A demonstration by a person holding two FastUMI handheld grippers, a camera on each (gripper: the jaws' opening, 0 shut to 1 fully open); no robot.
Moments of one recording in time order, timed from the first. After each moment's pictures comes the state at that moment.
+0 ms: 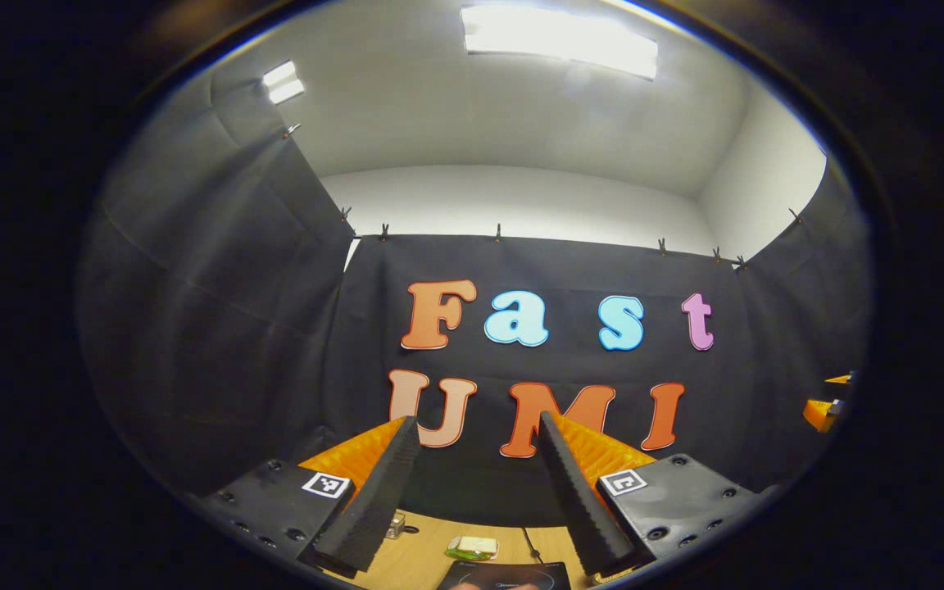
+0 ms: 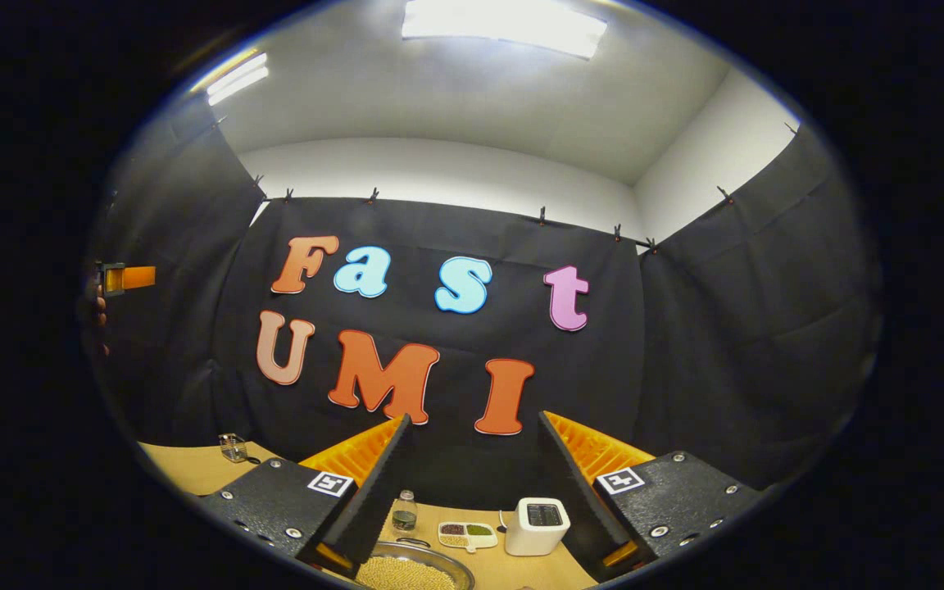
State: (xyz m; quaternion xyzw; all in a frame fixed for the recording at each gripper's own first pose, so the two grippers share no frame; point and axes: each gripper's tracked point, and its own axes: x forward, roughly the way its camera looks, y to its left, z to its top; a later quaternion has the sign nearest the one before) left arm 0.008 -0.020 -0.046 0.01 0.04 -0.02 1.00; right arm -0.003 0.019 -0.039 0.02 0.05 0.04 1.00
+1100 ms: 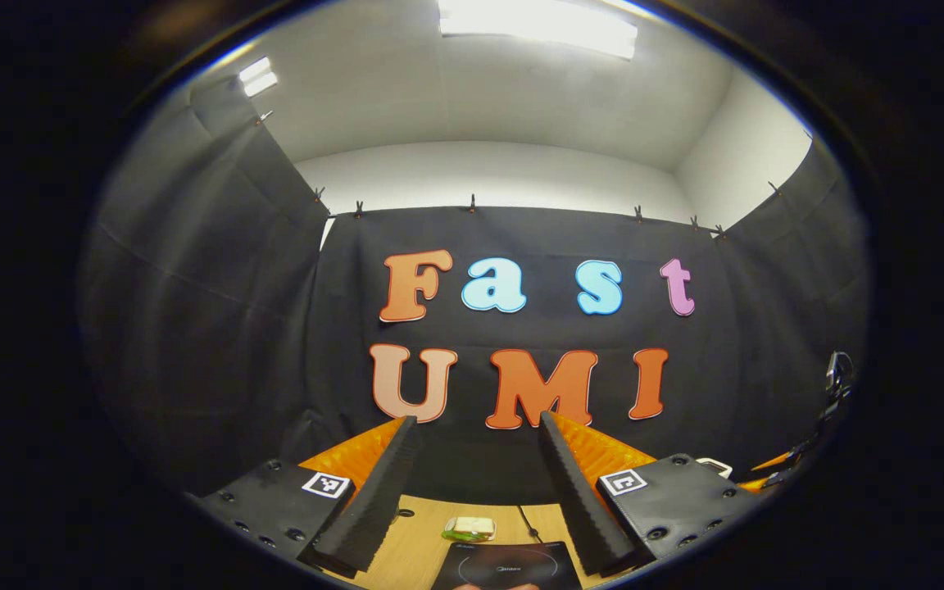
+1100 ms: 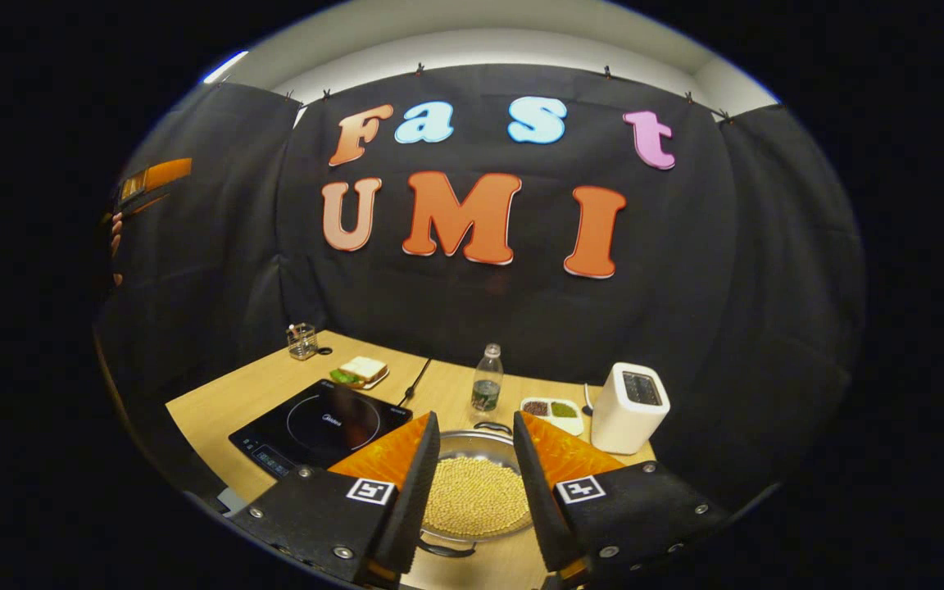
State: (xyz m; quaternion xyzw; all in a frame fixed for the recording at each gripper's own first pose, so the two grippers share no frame) left arm -0.001 -0.033 -0.088 0.02 0.08 -0.05 1.00; right arm -0.068 0.115 -0.251 0.05 0.33 0.19 0.92
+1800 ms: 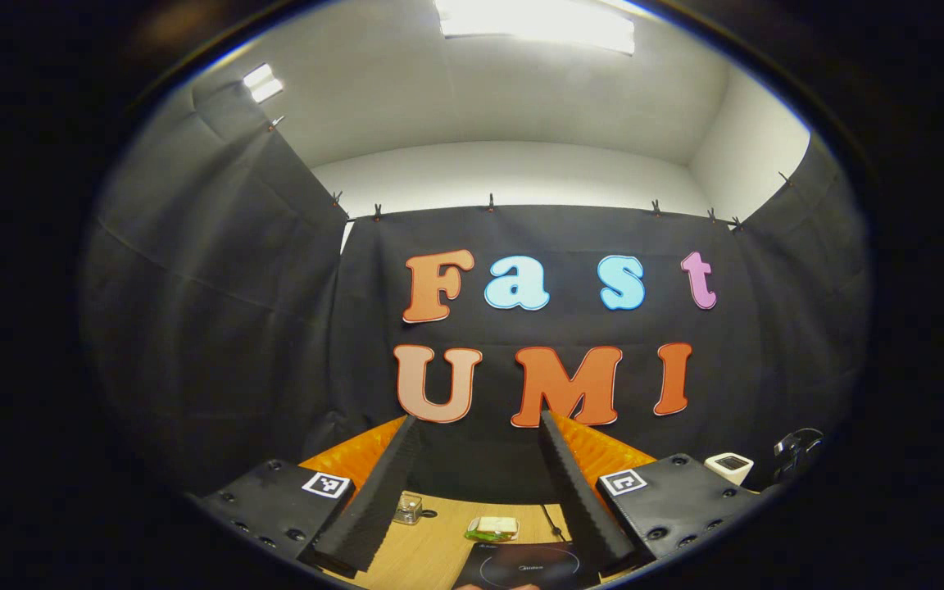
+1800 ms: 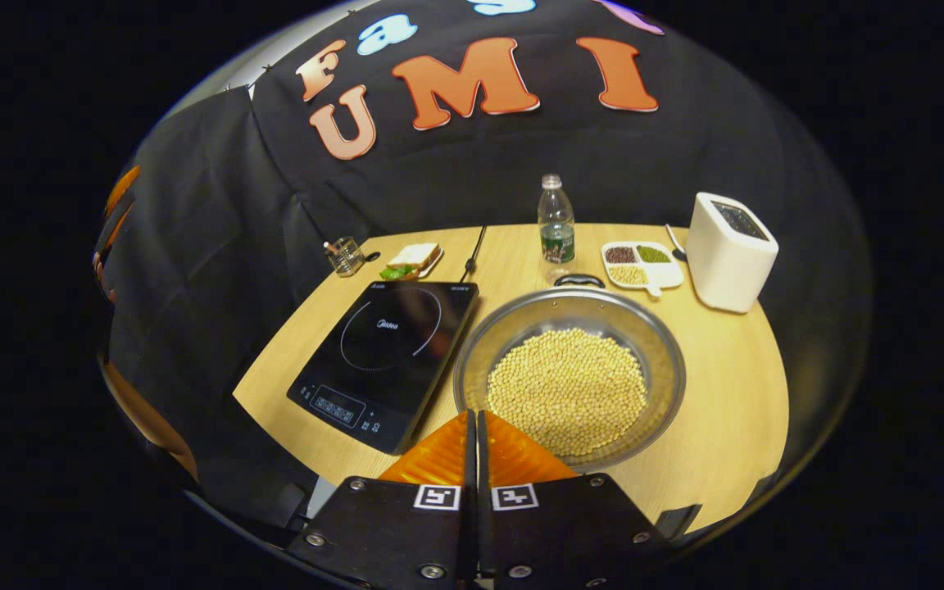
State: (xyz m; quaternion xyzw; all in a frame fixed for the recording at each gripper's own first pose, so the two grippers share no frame) left arm -0.004 -0.007 -0.098 0.04 0.08 -0.01 1.00; right arm -0.150 0.177 -0.364 0.15 0.55 0.26 0.78
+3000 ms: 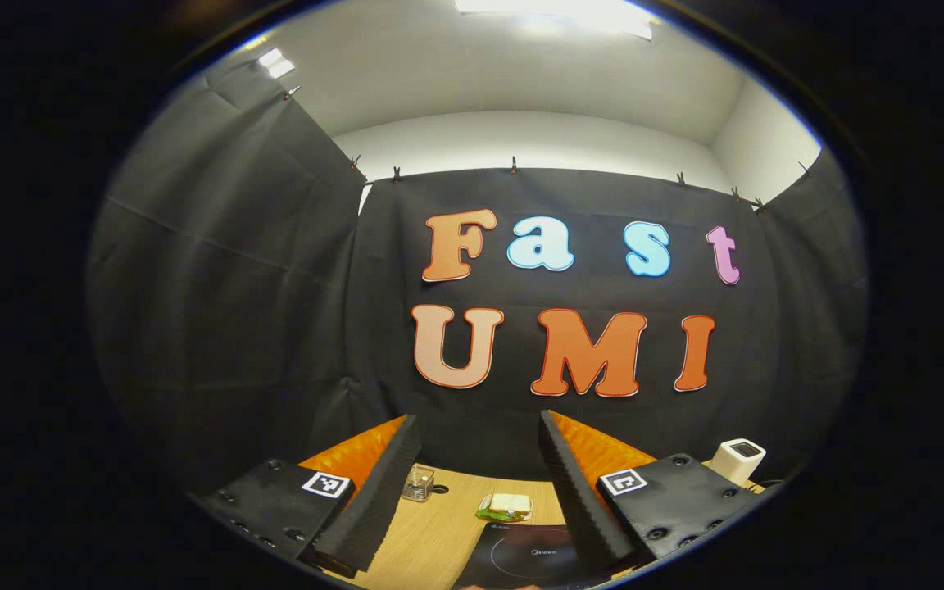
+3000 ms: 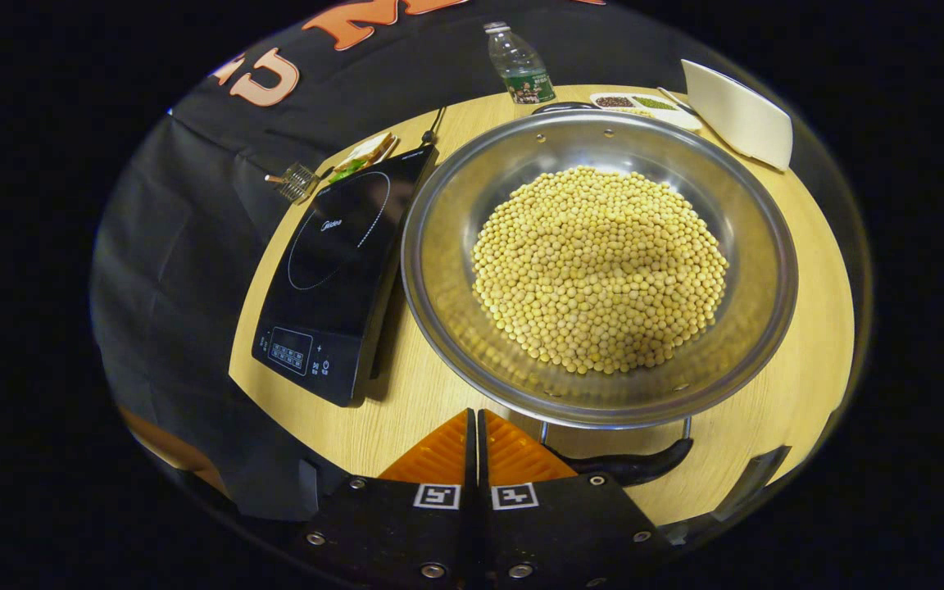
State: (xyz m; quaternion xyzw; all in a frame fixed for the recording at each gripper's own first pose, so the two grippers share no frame) left arm 0.003 0.018 -0.157 0.03 0.14 0.02 0.99; right arm -0.223 0.199 -0.461 0.17 0.70 0.24 0.65
